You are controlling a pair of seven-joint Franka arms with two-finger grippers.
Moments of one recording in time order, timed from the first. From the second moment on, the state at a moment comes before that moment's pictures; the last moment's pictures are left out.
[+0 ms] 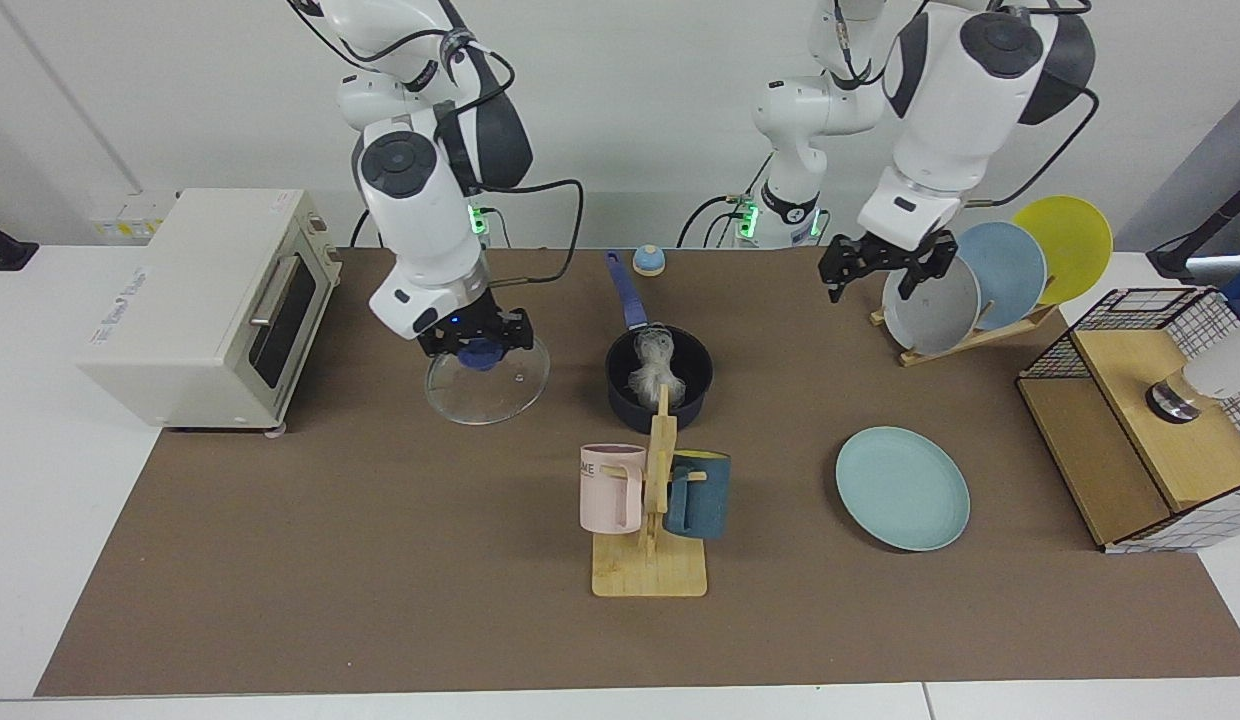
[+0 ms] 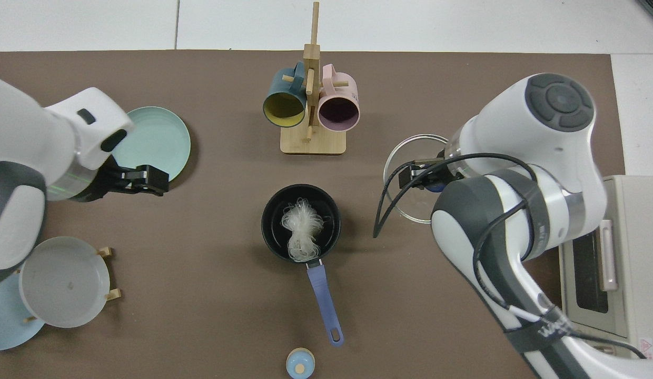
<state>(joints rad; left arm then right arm) 0.03 0.01 -0.21 -1.66 0.02 1.64 -0.16 0.12 0.20 0.20 -1.69 0.05 1.85 0.30</state>
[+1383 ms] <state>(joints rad) 0.03 0.01 -0.09 -1.66 0.02 1.55 -0.01 0.19 0.47 0.57 -1.61 -0.24 2.02 1.10</state>
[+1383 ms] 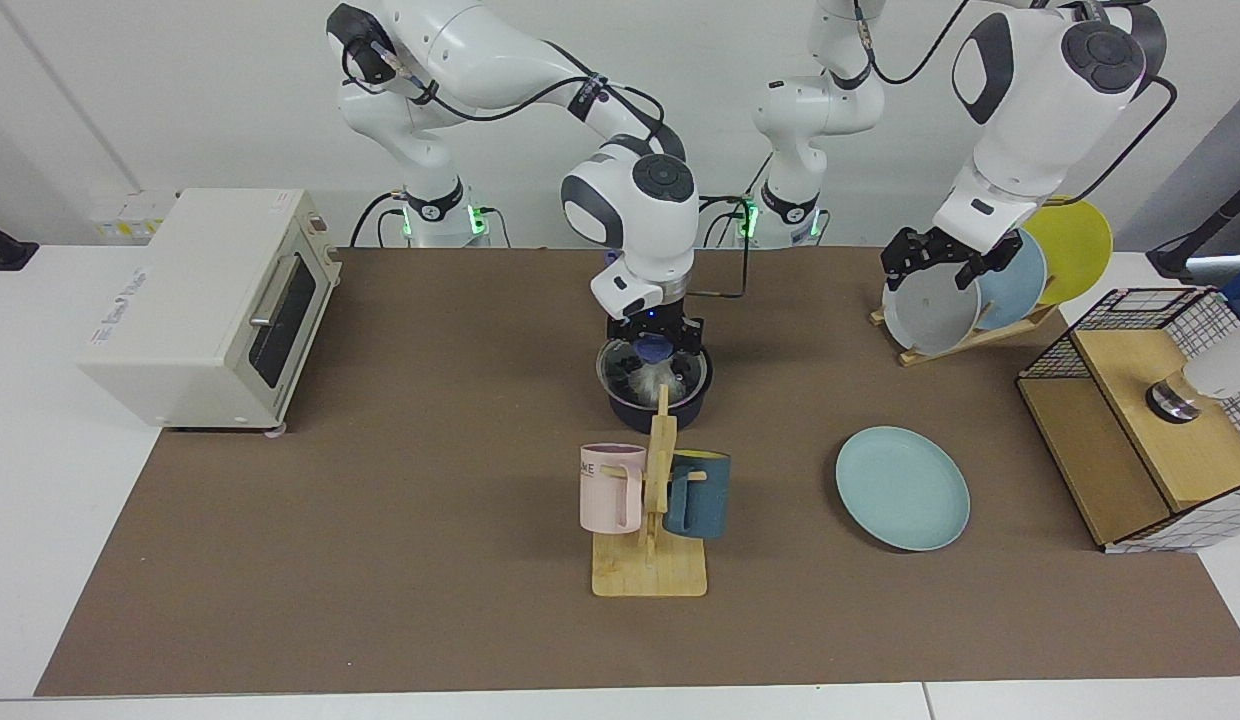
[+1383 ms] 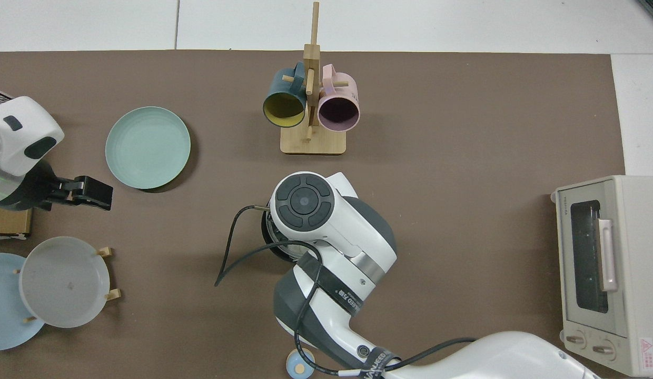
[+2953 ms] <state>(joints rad) 0.04 -0.02 -0.09 -1.66 0.02 1.55 -0.01 0.21 0.56 0.58 -1.49 -0.20 1.91 1.09</state>
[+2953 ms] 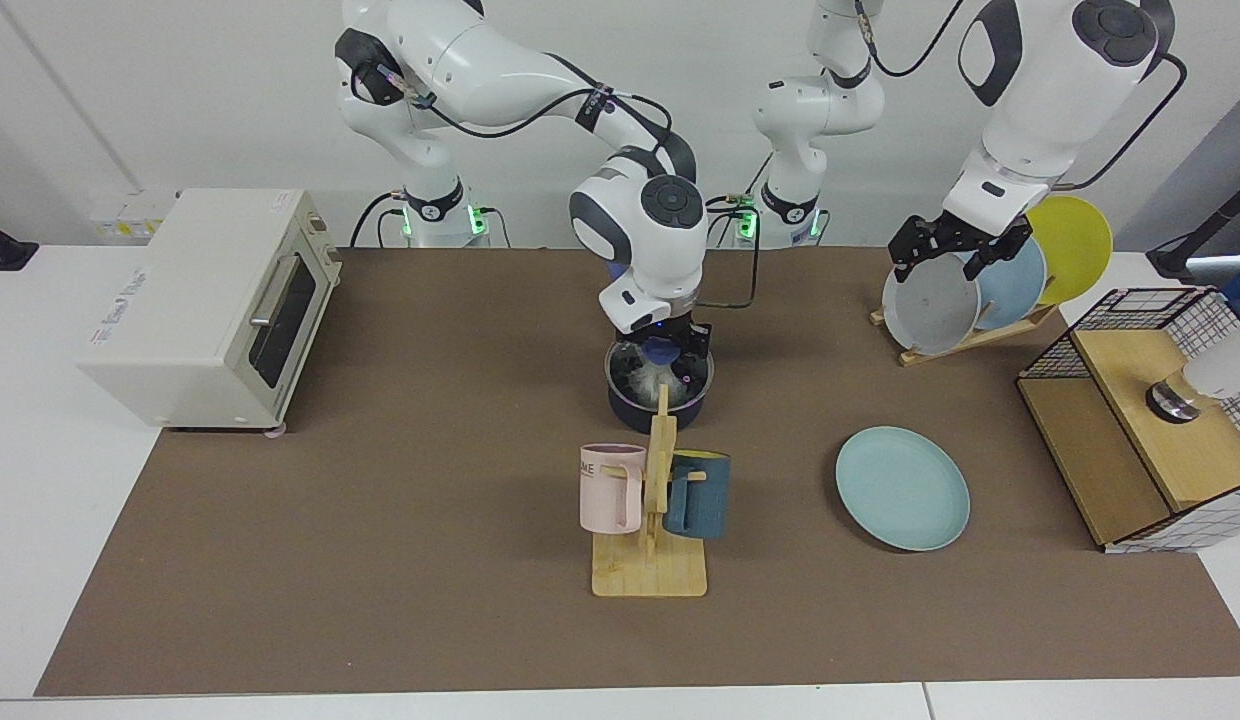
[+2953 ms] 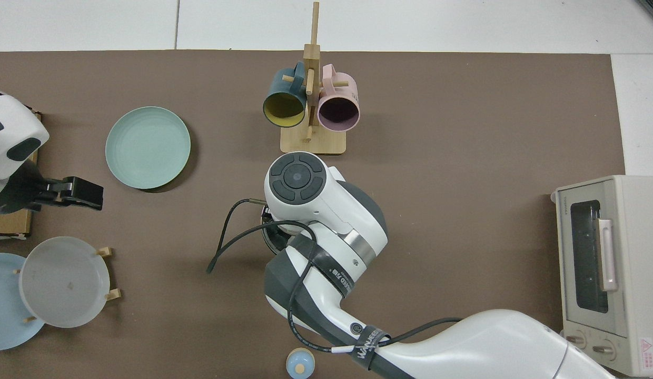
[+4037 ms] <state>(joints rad) 0.05 -0.02 -0.09 -1.66 0.02 1.55 -0.01 0.21 0.59 0.58 -1.45 -0.20 1.89 1.08</state>
